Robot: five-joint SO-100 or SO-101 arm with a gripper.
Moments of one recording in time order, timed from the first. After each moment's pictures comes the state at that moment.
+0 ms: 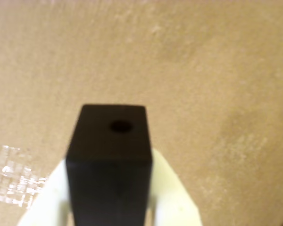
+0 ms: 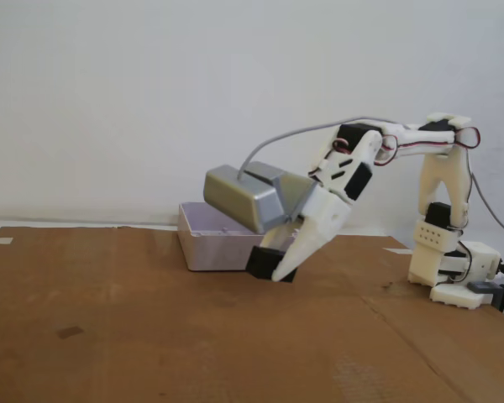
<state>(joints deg) -21.2 69.8 72.3 50.3 6.7</state>
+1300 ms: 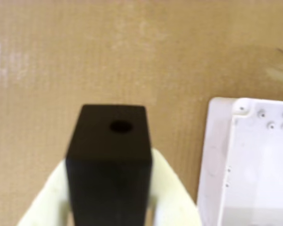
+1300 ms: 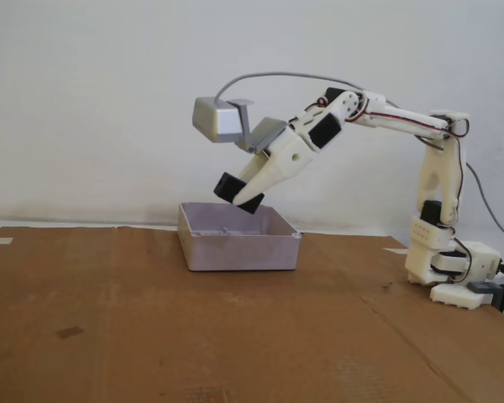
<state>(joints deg) -3.1 79.2 72.4 50.3 6.8</state>
